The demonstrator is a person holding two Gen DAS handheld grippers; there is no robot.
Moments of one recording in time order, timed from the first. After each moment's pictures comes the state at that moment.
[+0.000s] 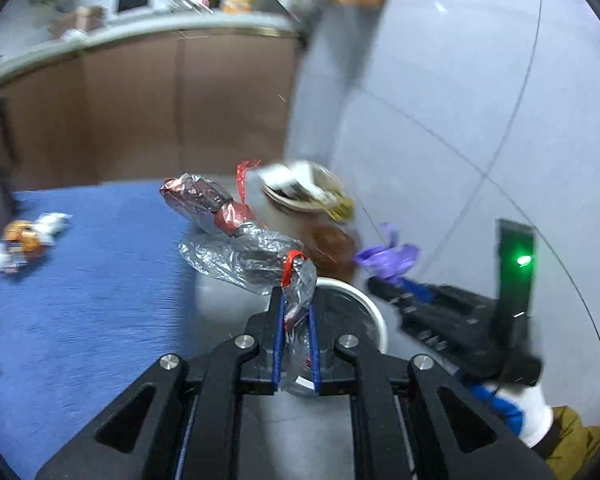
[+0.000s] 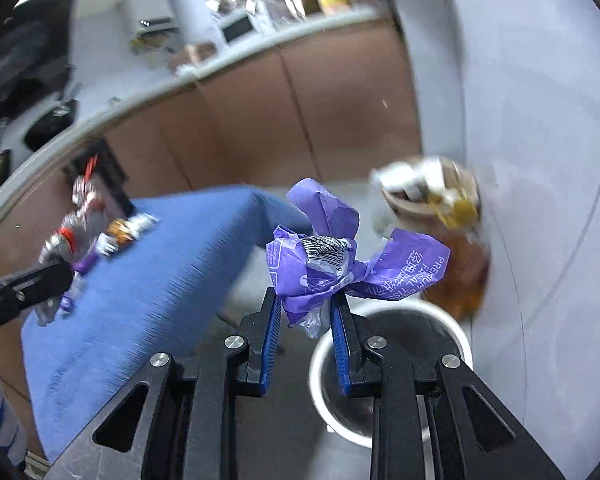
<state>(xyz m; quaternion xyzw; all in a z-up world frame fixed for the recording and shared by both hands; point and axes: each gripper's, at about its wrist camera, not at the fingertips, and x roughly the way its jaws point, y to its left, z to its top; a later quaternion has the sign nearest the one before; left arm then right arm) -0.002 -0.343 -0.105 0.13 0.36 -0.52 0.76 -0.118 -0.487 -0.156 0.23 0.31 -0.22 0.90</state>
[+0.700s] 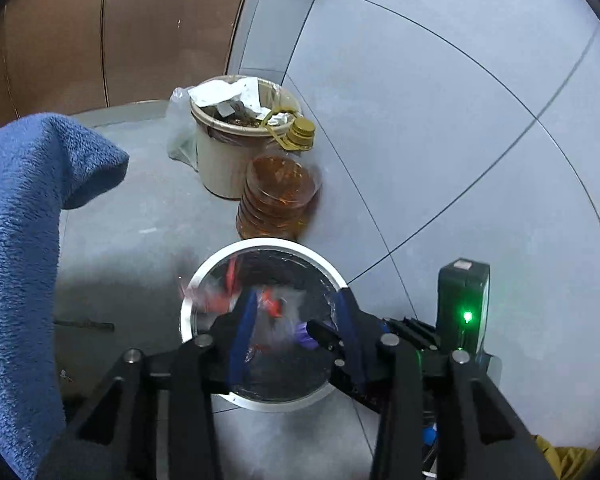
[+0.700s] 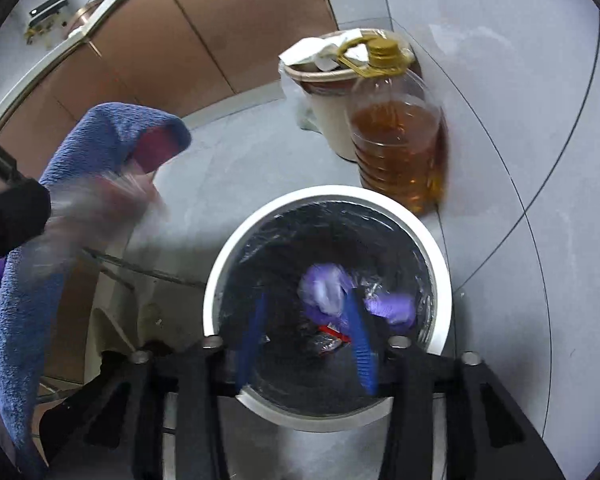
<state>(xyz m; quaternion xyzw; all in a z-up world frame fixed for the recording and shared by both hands) 0.021 -0.478 -0.205 0.16 0.48 -0.56 0.66 -0.120 -0.570 -0.300 0.33 0.42 -0.28 0.80</state>
